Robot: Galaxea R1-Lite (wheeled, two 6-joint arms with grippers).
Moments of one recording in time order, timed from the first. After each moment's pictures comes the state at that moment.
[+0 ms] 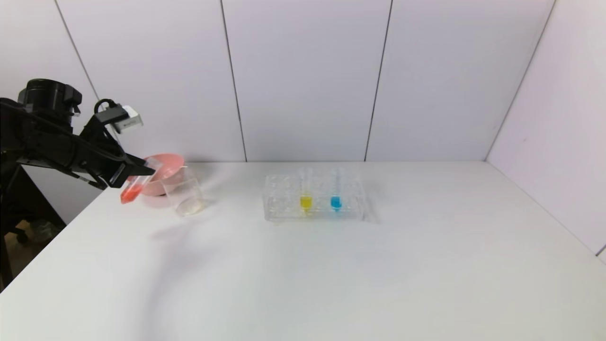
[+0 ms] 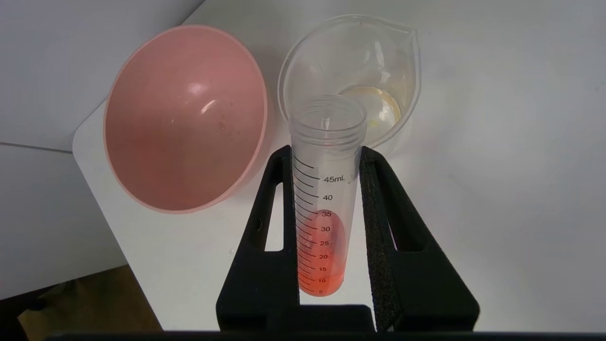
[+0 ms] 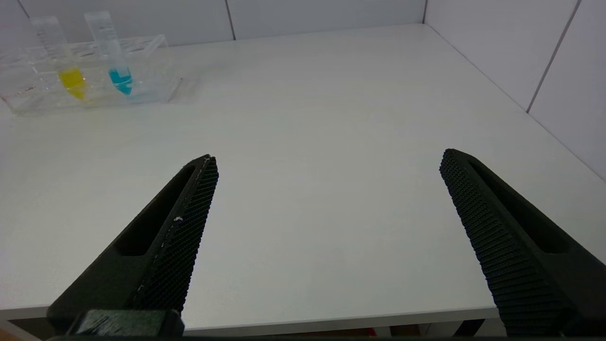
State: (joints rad) left arm 0.21 1.89 -1.52 0.35 -0.45 0.78; right arm 0.00 0.00 0.00 0.00 -0.04 0.09
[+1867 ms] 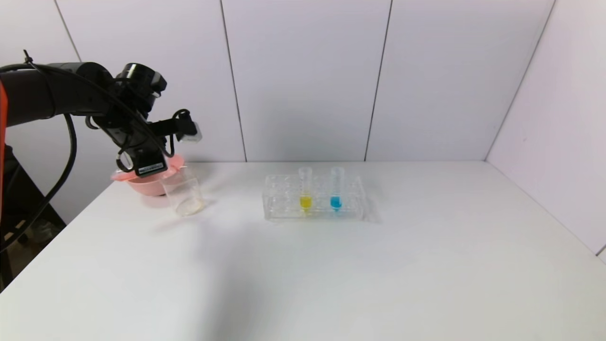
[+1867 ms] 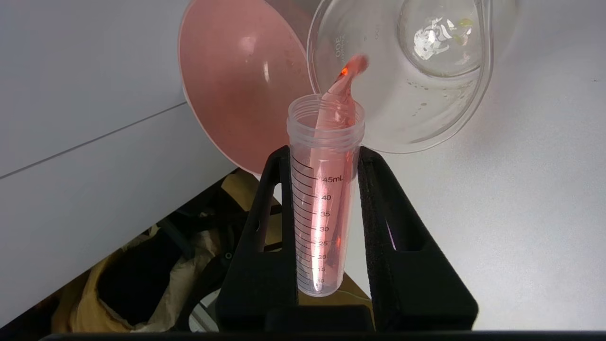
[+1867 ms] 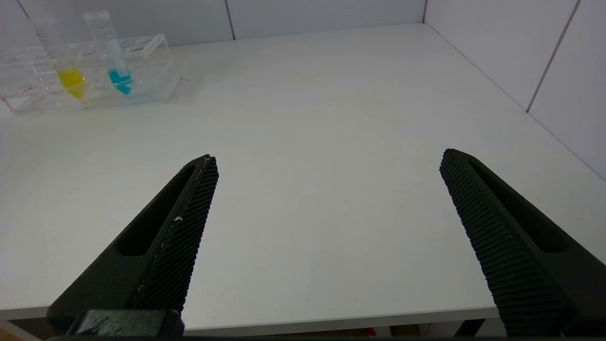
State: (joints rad) left arm -0.06 2.11 -2.01 0.78 0.26 1.04; right arm 0.00 0.00 0.00 0.00 -0.04 0.09
